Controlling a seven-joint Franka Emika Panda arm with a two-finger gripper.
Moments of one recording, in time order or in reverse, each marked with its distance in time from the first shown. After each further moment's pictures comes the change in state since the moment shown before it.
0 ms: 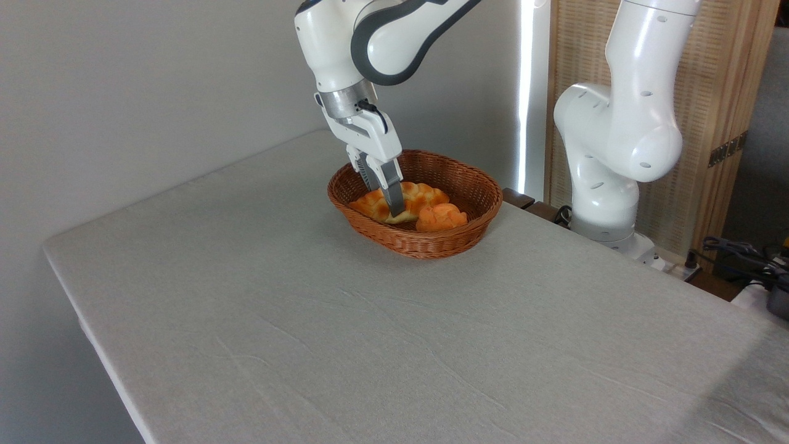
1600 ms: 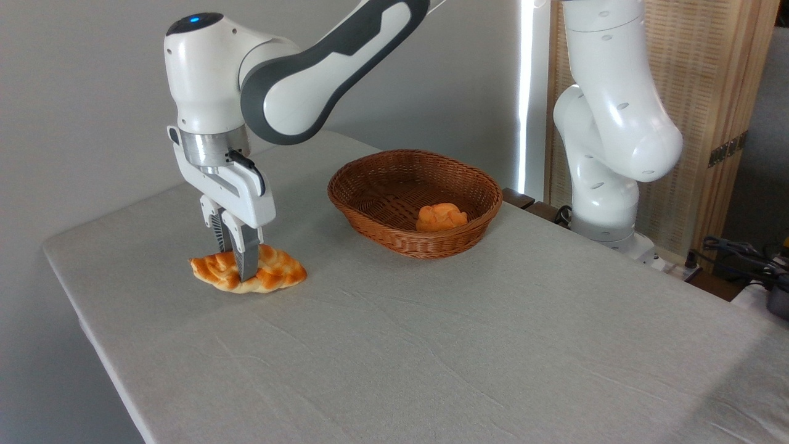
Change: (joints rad) arm 0.008 0.510 0.279 0.577 0.071 0.223 0.009
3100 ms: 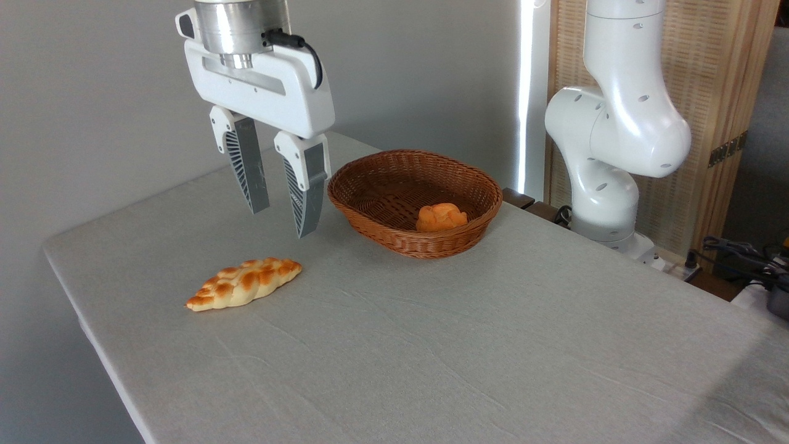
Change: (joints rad) arm 0.258 -0.193 0.035 0.221 0.006 -0.462 0.216
